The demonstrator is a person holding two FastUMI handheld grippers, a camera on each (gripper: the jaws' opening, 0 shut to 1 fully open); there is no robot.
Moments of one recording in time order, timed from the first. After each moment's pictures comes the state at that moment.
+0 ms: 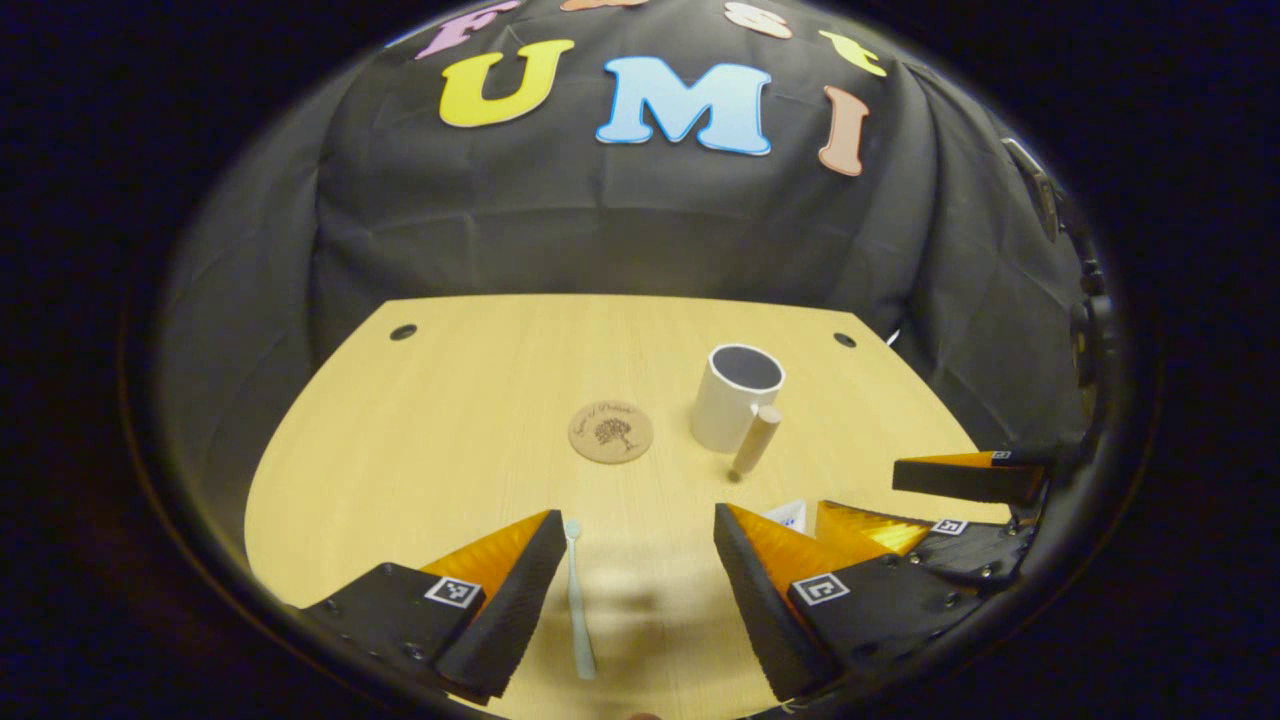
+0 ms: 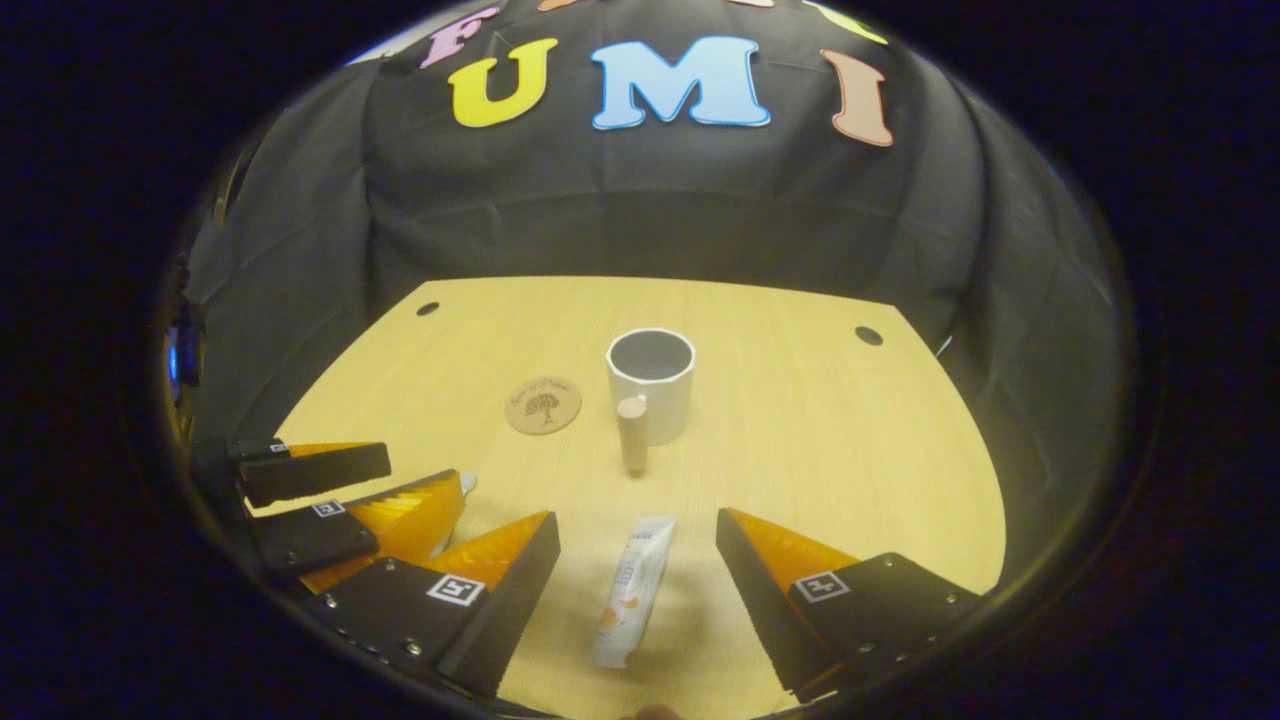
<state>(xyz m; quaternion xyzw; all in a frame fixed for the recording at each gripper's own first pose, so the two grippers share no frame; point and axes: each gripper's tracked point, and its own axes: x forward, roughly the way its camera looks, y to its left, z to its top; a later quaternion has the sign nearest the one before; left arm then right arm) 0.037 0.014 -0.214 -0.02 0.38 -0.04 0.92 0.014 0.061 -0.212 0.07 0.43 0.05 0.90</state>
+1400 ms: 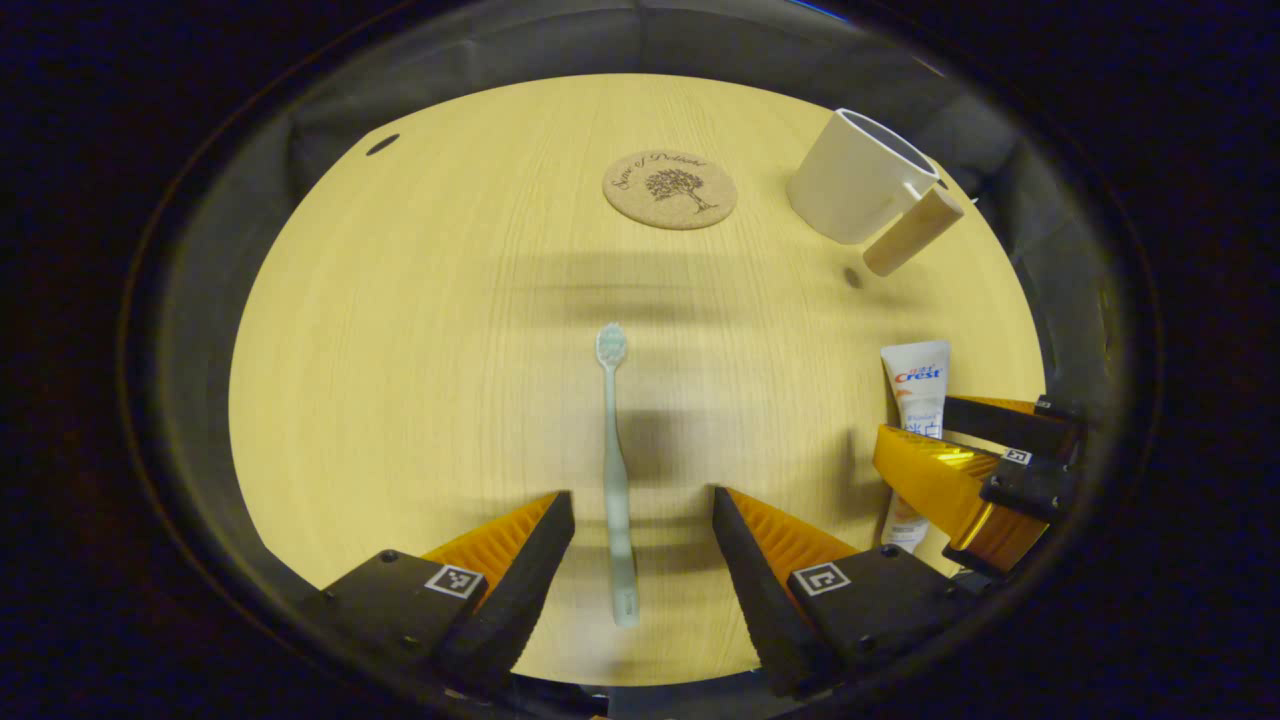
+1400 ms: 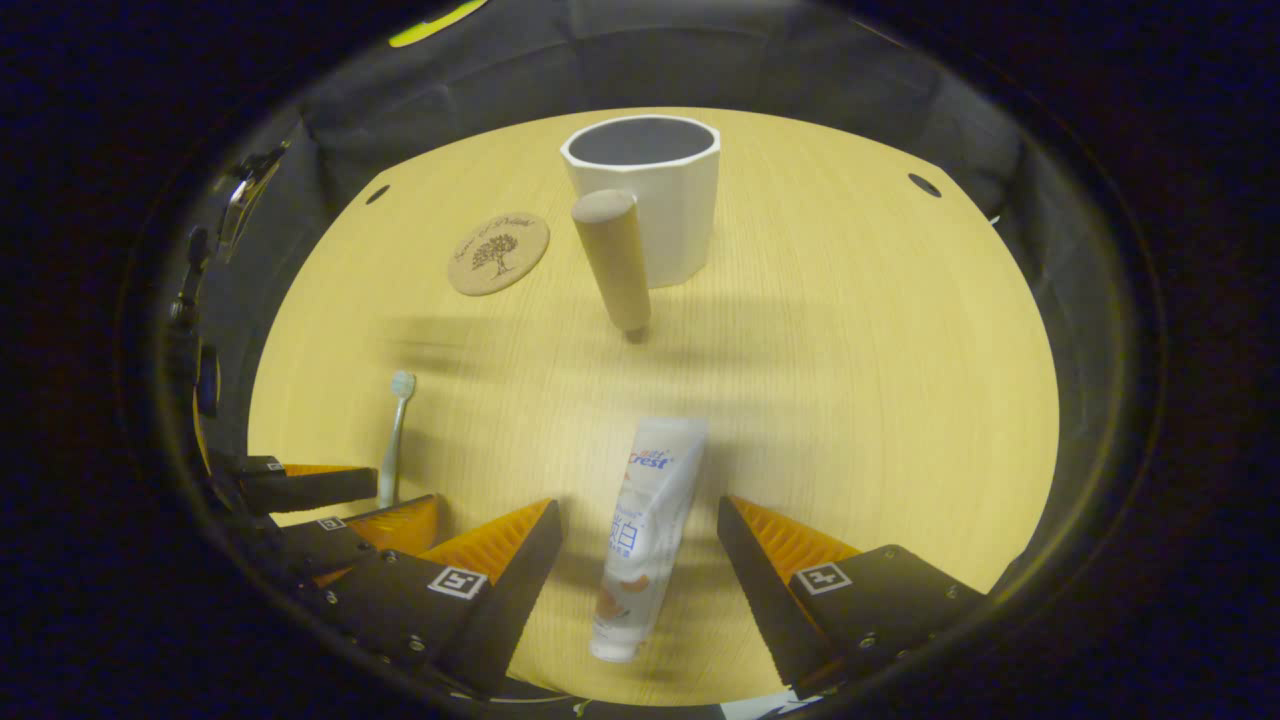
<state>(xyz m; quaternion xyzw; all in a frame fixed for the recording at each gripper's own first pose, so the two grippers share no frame) -0.017 0.060 -0.333 0.00 0.65 0.01 0.76 -0.004 0.082 -0.311 0.10 0.63 0.07 0.77</state>
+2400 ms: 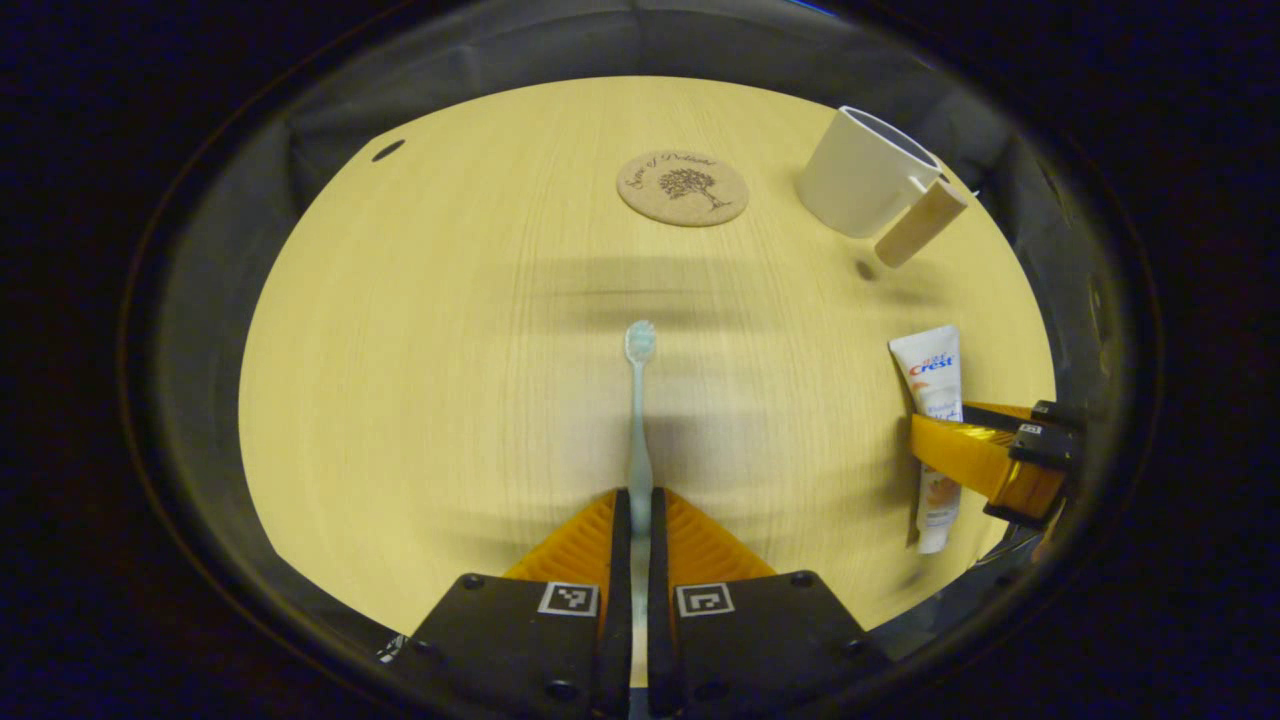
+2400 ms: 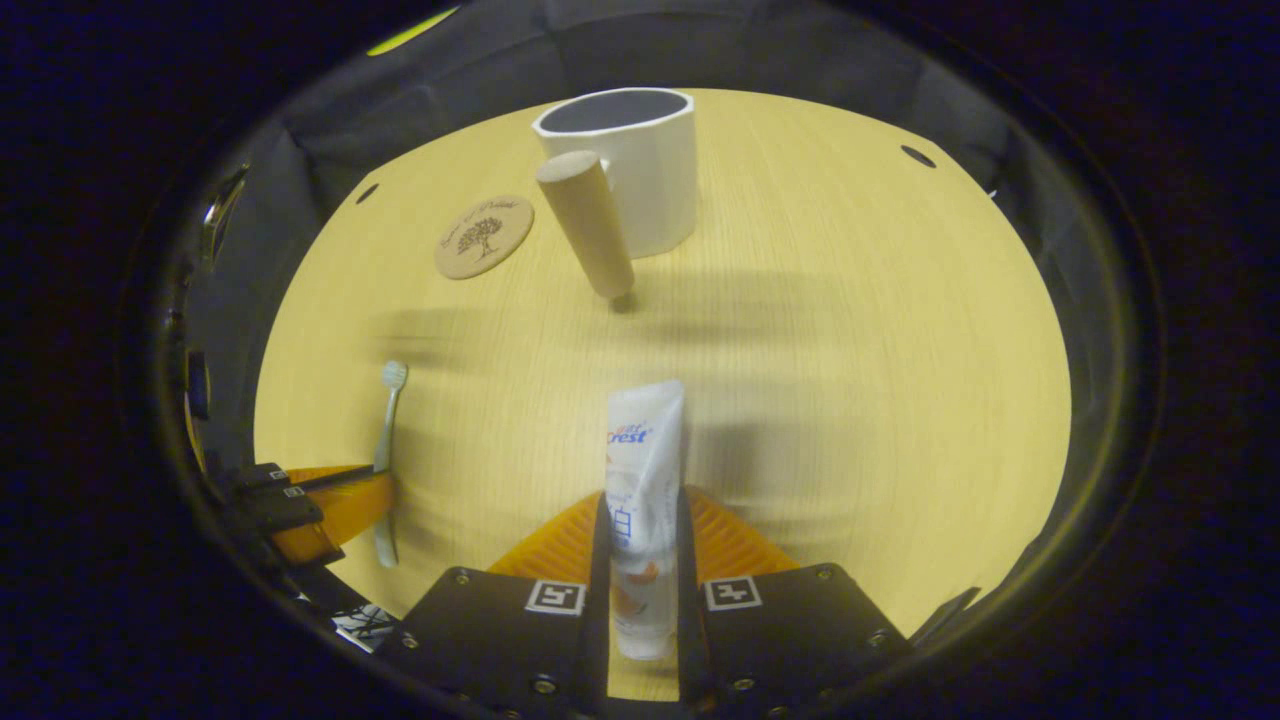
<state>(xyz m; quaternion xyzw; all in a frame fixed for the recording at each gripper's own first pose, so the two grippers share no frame) -0.019 0.072 -0.327 0.01 0.64 0.00 0.77 -0.014 0.080 -0.317 0.14 0.64 0.06 0.75</state>
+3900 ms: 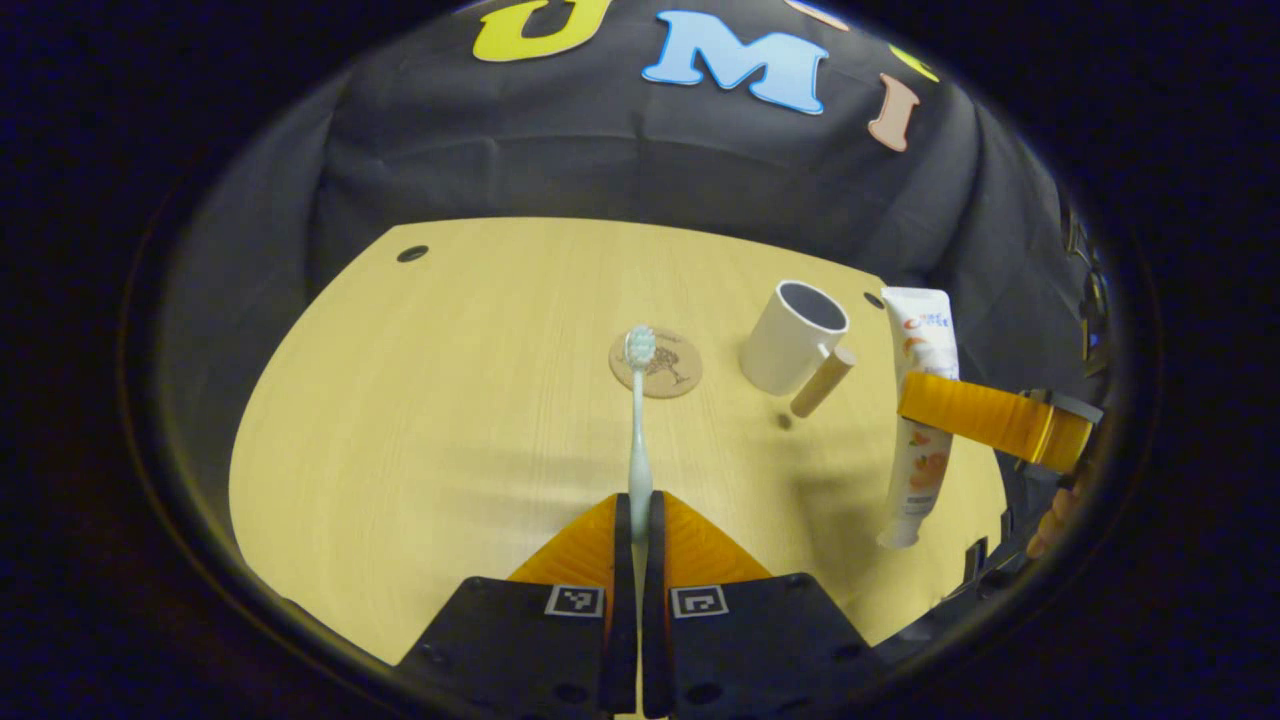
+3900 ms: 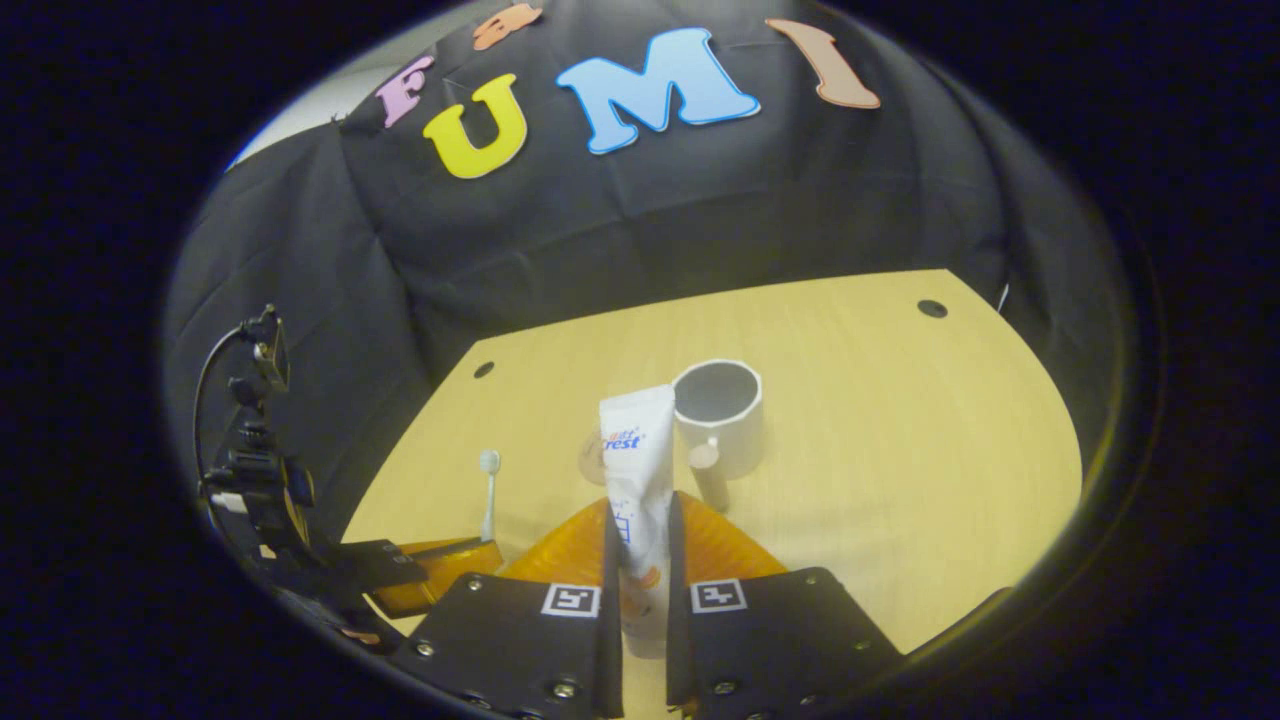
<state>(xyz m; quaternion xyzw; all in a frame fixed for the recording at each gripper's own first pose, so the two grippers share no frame) 0.042 0.069 -0.232 -0.04 0.43 -0.04 0.90 0.076 0.092 -0.172 0.20 0.36 0.10 0.91</state>
